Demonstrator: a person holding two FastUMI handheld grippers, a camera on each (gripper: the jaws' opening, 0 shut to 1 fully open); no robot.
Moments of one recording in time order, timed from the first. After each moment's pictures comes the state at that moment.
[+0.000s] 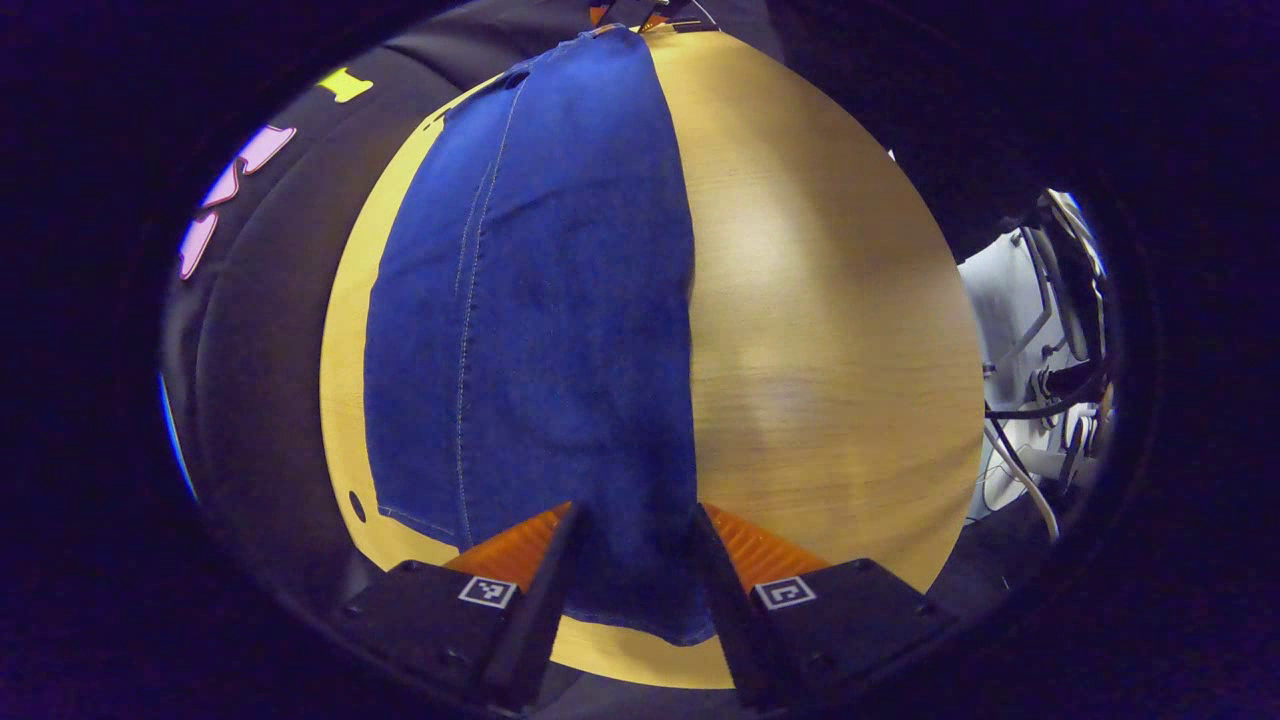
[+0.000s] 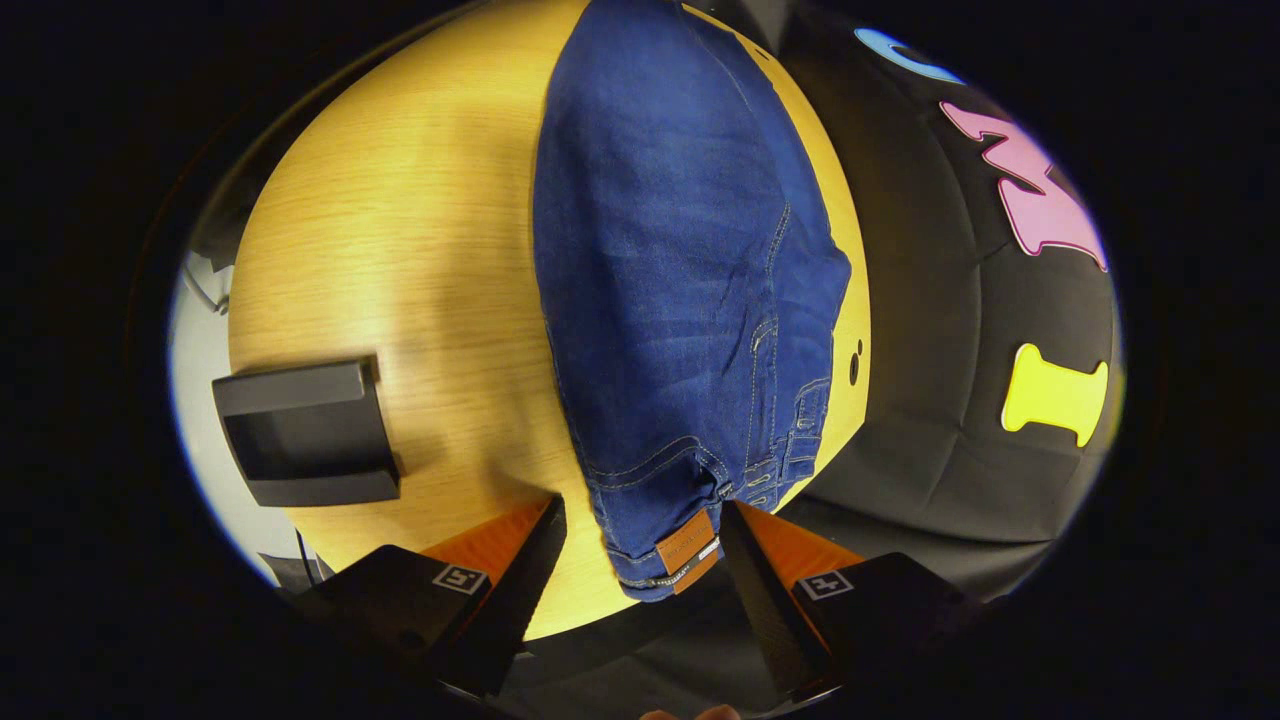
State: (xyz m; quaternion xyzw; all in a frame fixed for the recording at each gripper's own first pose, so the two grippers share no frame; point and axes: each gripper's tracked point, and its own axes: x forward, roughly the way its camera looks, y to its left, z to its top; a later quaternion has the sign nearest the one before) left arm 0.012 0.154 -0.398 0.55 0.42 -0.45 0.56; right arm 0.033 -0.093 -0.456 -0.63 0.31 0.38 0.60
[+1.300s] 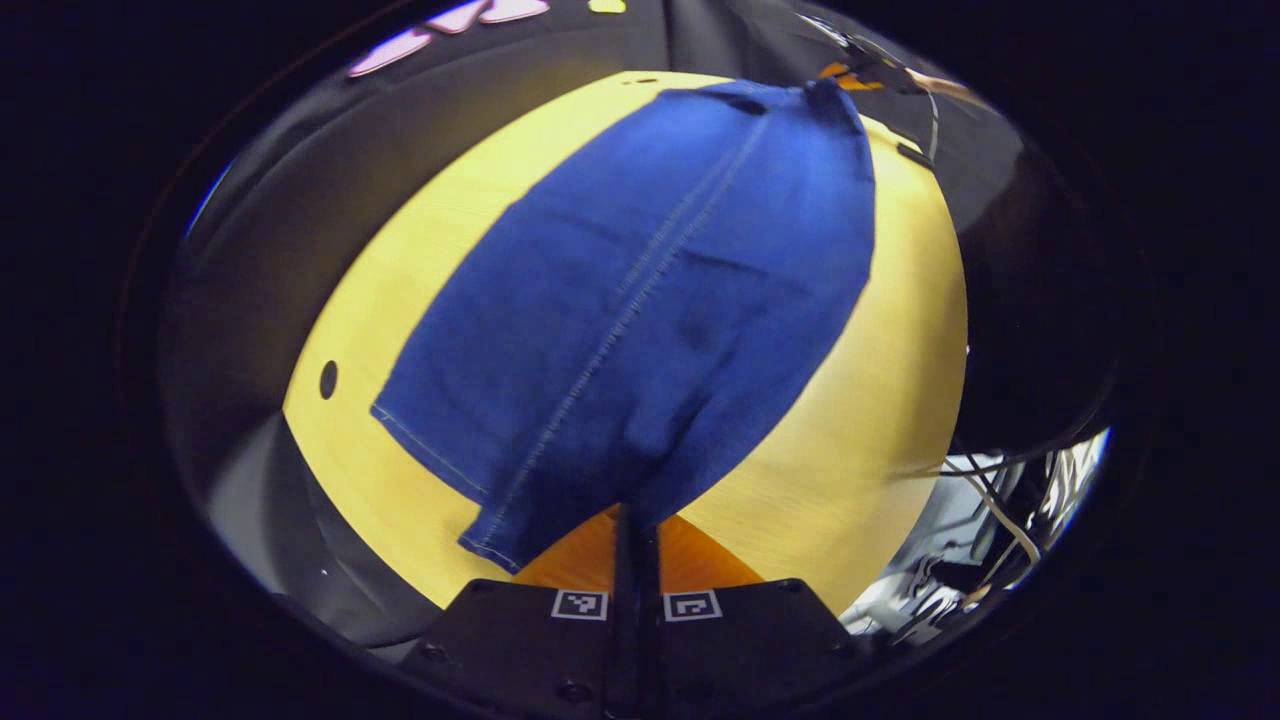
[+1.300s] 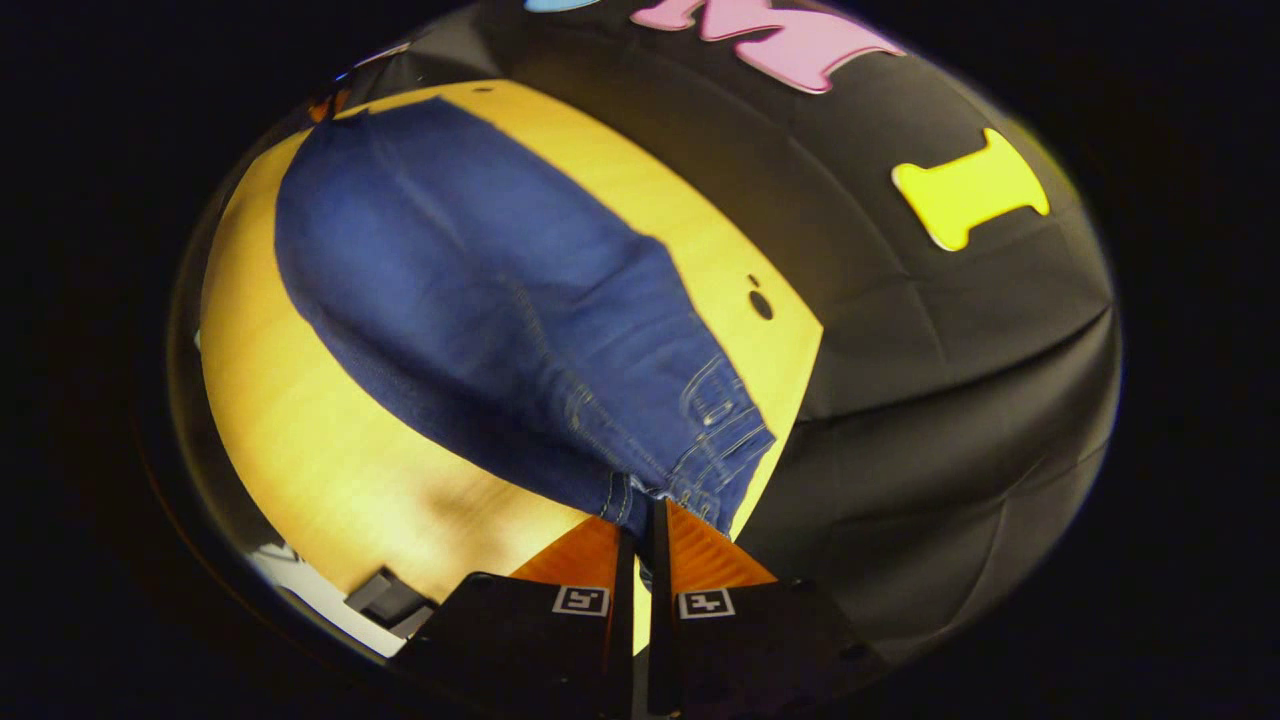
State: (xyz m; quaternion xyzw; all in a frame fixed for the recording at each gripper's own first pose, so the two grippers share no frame) left arm 0.079 0.127 -0.322 0.31 0.53 -0.34 0.71; right arm 0.127 -0.052 -0.363 -0.35 0.39 0.24 0.81
